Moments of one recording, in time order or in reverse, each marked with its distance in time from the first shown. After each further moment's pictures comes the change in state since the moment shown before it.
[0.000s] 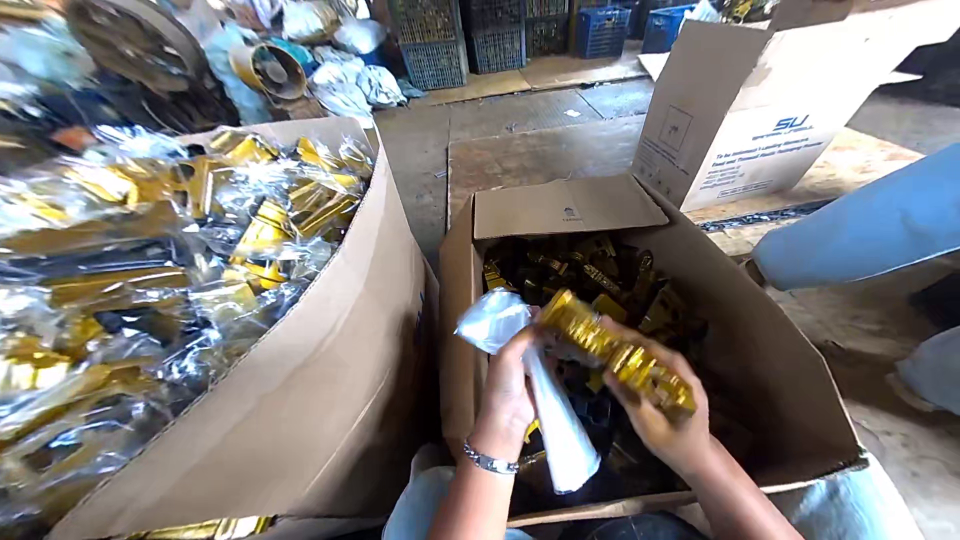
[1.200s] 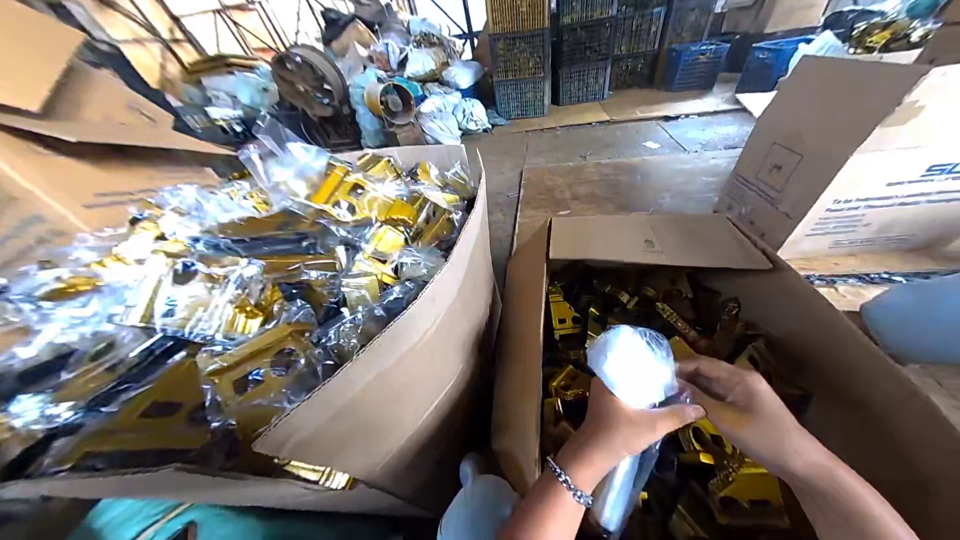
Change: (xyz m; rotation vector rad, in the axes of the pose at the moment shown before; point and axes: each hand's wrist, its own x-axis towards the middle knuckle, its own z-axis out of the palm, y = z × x) left_hand 0.011 -0.040 -0.013 0.519 -0.352 0.413; right_hand 0.051 0.018 -0.017 -0.074 -0.327 0.479
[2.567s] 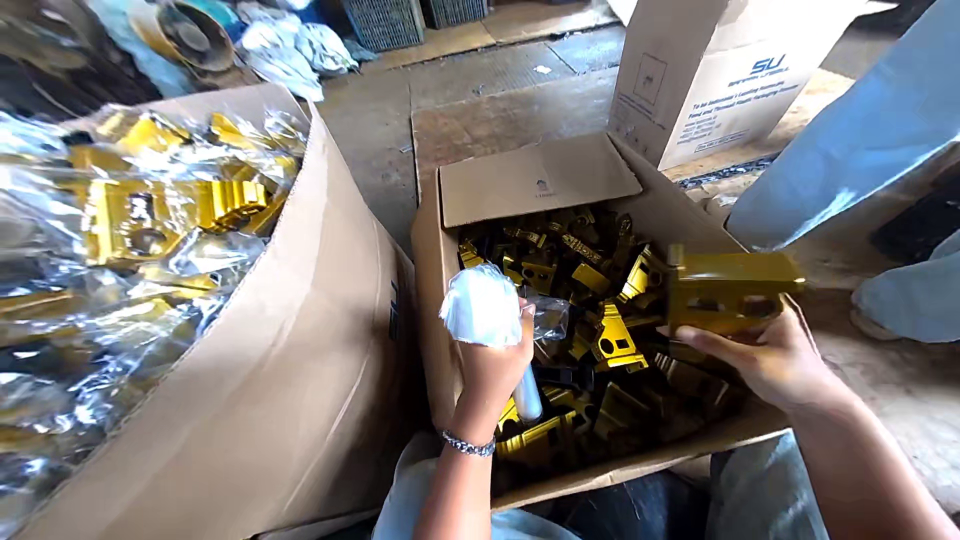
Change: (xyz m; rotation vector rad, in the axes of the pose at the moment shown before) left_hand 0.021 -0.023 -0.029 0.446 0.231 0.382; right_hand -0.073 -0.005 -0.066 0.228 0.341 0.026
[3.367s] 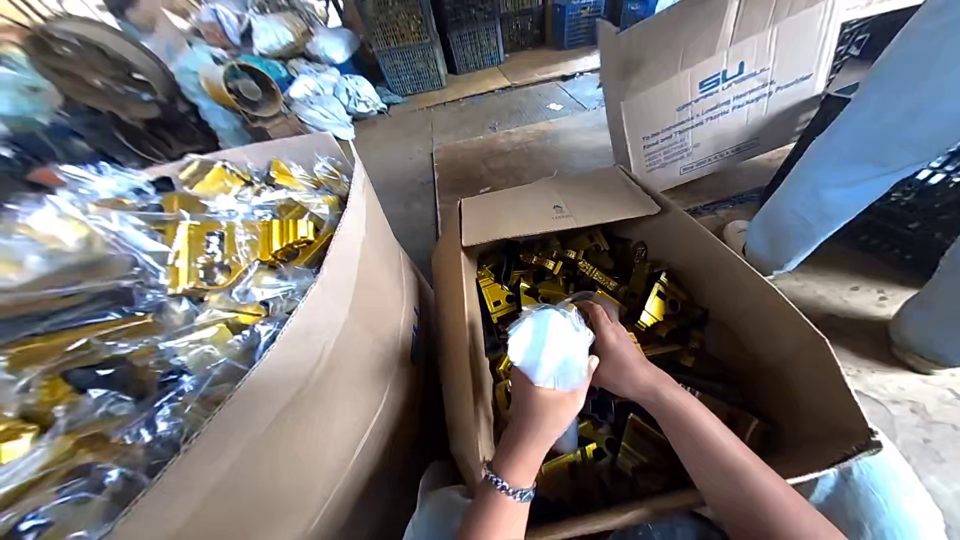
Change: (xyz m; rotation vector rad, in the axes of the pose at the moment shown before) left_hand -0.019 0.030 0.007 -0.122 -0.132 -0.228; right_hand 0.052 0.028 0.113 -0.528 -0.359 0.251
